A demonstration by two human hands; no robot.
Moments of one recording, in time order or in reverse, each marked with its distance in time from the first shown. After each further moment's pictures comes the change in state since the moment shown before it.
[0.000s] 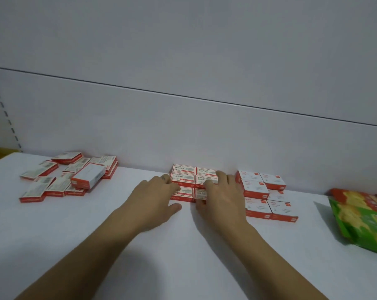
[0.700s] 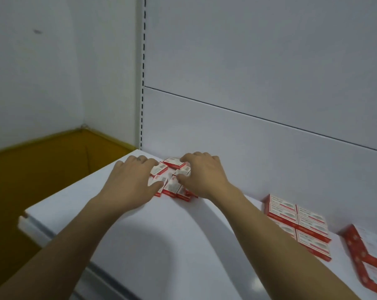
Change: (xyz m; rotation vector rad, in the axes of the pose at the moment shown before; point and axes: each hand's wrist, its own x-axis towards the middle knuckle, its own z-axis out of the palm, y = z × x) left_hand -0.119 -0.181 -0.098 0.184 0.188 -0.576; right_hand 0.077 -0.243 -0.036 0.221 -0.142 -0.587
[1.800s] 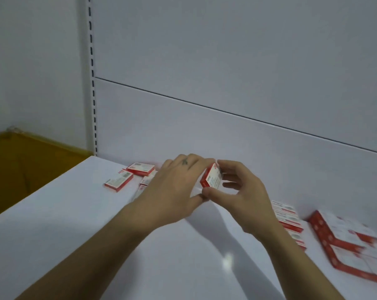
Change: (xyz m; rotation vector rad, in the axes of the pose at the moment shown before) left_hand 0.044 0.085 0.020 -0.450 0.126 0.598; right_hand -0.072 0.062 -0.010 0.750 0.375 0.328
